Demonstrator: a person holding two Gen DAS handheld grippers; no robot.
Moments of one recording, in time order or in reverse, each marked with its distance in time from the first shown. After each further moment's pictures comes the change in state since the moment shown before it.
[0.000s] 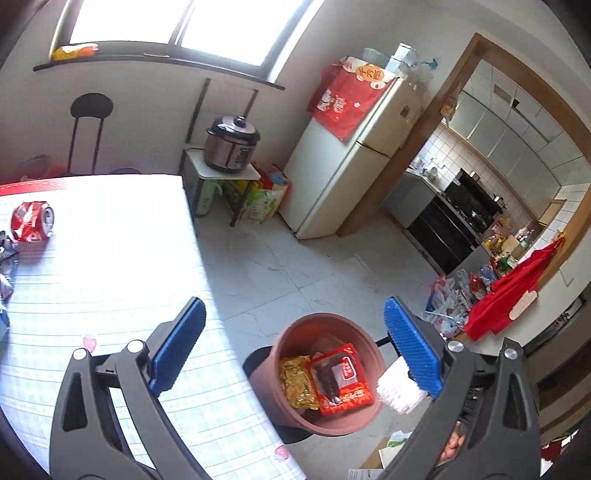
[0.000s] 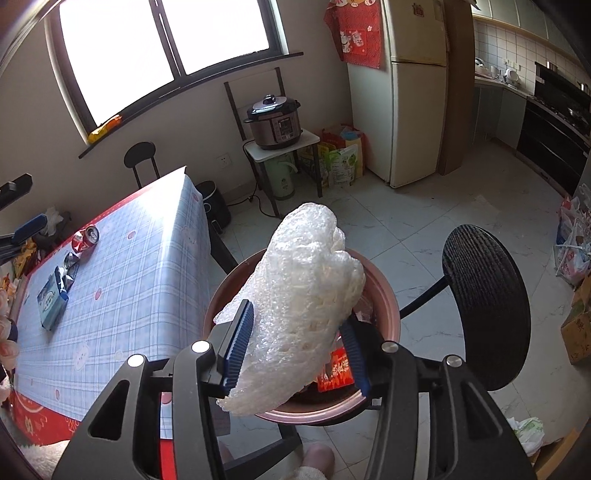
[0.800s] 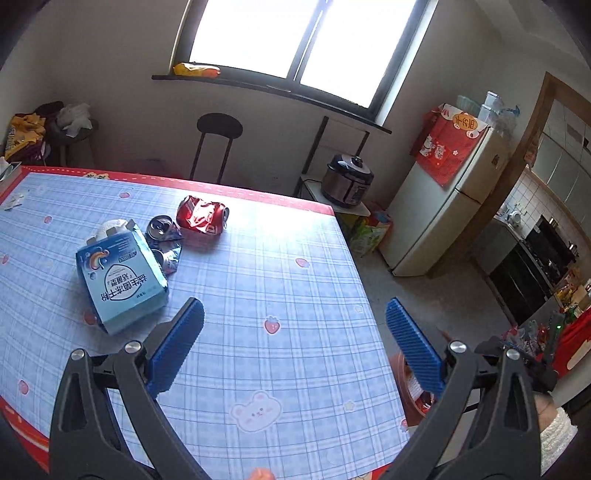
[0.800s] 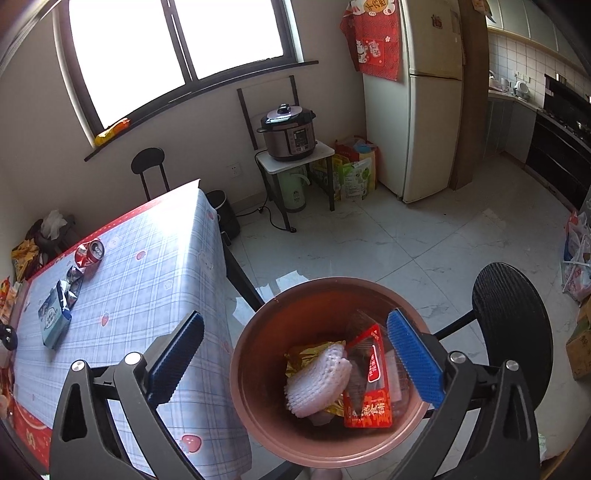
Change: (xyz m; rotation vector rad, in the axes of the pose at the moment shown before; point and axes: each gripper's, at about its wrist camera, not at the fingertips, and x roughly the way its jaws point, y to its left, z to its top) left arm -0.149 0.134 -0.031 -0.129 -0.158 0.351; right arm 0.023 0.043 0.041 -0.020 -0.017 0.035
